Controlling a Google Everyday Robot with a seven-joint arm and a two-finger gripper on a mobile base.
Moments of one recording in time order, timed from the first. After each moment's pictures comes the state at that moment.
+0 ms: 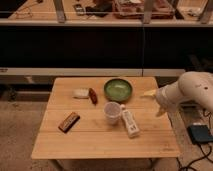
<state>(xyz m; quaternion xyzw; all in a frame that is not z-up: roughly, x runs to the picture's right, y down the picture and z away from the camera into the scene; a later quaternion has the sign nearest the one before) 0.229 0.076 0.696 -0.11 -0.23 -0.33 0.91</state>
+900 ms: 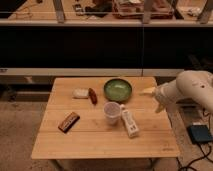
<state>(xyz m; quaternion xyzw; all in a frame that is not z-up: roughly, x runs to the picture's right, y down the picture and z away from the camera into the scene) 0.228 0.048 0.727 -0.07 -0.22 -0.37 0.90</state>
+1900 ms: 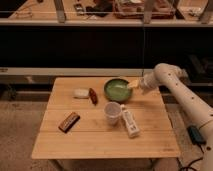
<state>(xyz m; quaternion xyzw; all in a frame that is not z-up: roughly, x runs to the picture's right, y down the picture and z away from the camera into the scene) 0.205 0.003 0.895 0.00 -0.26 -0.59 0.77</state>
